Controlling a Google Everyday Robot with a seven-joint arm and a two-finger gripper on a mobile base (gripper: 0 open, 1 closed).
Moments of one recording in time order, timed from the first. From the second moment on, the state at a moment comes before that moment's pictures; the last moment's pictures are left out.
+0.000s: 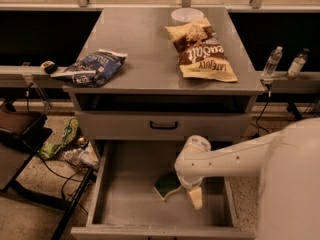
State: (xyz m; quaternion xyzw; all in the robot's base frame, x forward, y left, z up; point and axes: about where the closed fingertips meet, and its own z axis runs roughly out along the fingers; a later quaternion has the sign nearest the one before) arm 0.527 -0.117 0.425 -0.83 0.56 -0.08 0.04
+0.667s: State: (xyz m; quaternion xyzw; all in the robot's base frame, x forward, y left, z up) arm 0.537 -0.078 0.376 -0.86 0.50 -0.05 0.01
